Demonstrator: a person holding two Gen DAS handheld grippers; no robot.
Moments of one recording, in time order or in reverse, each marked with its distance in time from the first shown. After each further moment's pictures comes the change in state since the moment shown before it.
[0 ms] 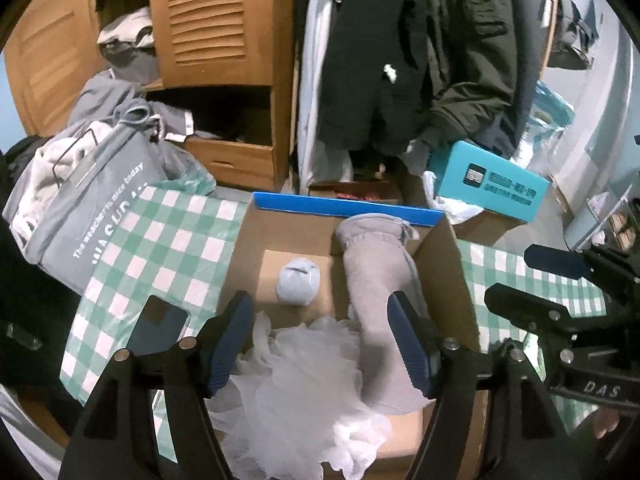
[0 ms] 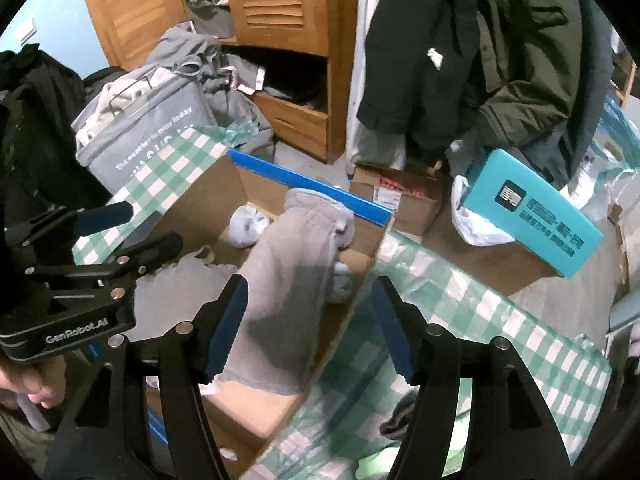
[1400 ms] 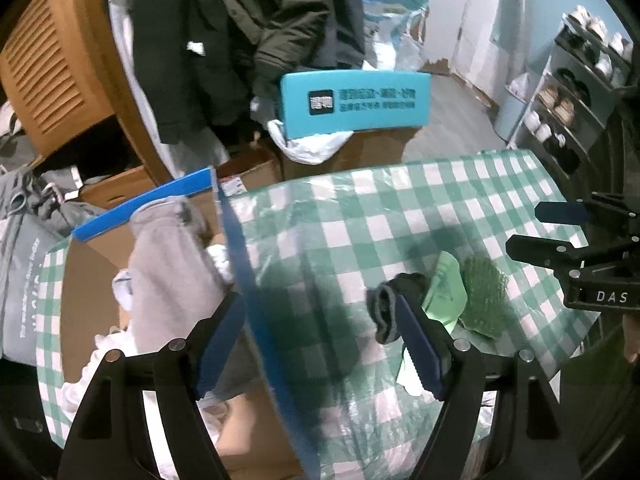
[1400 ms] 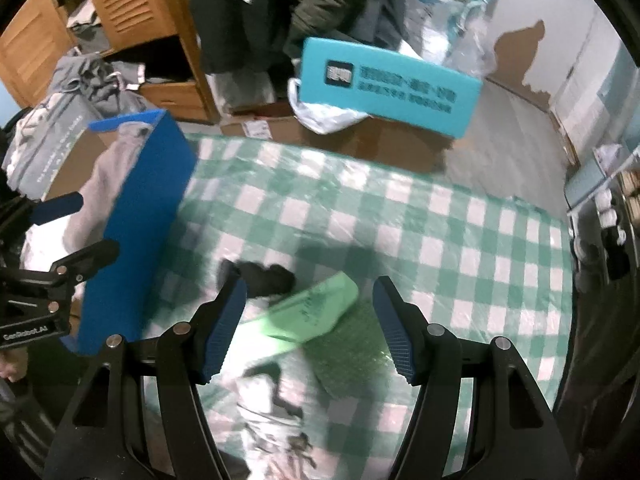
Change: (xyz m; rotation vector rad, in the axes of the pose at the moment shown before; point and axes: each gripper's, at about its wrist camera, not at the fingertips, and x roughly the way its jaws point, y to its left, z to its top) left arm 0.018 -0.187 -0.046 0.390 0.117 -0.160; right arm -0.063 -0.164 -0.145 0.308 0.114 -0.184
